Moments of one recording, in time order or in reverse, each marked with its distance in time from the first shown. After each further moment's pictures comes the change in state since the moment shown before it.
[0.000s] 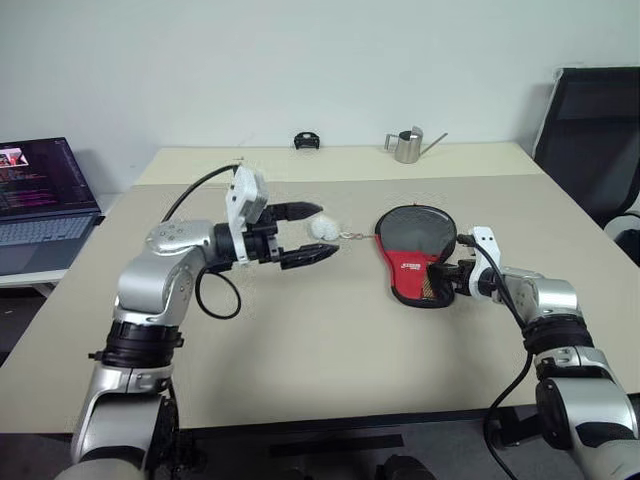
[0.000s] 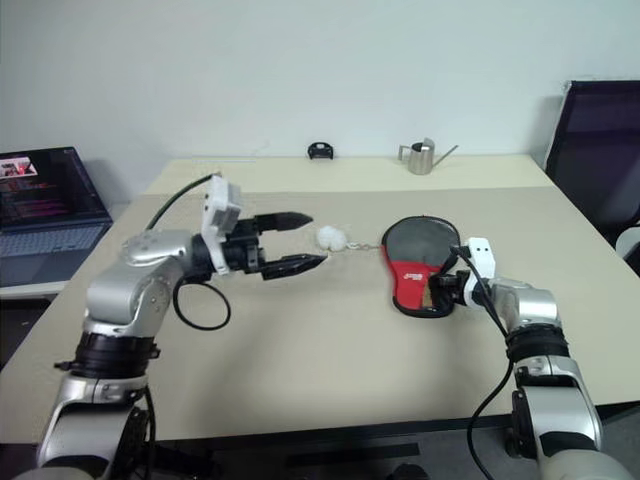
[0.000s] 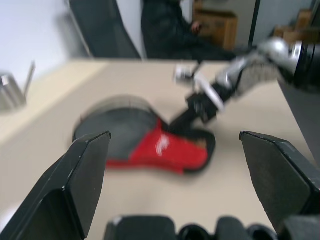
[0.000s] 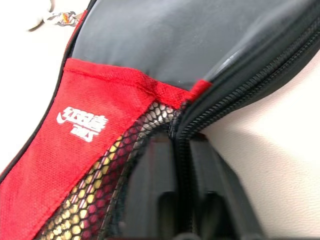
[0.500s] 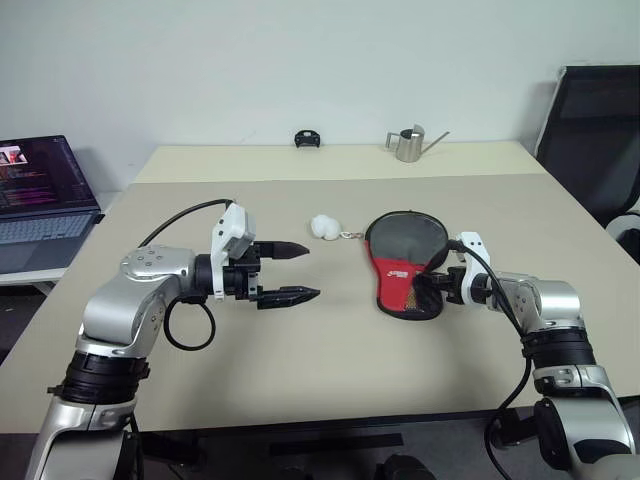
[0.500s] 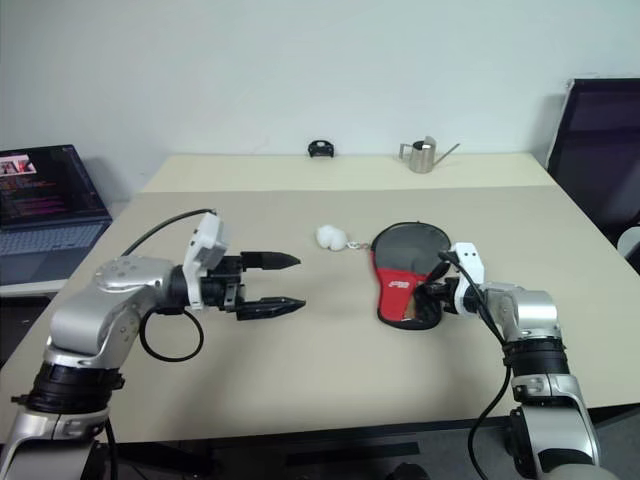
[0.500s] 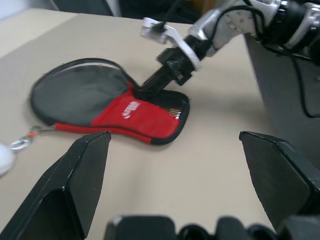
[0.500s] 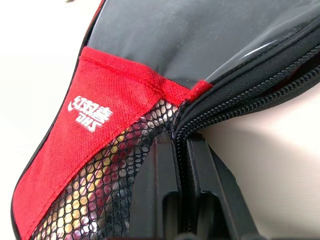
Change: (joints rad) left arm 0.132 0.118 -0.006 -0.170 -0.068 0.102 -0.094; right arm 0.101 0.025 0.037 -0.350 0.073 0.298 0.028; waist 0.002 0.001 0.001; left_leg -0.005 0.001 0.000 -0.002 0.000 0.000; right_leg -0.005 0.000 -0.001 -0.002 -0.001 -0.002
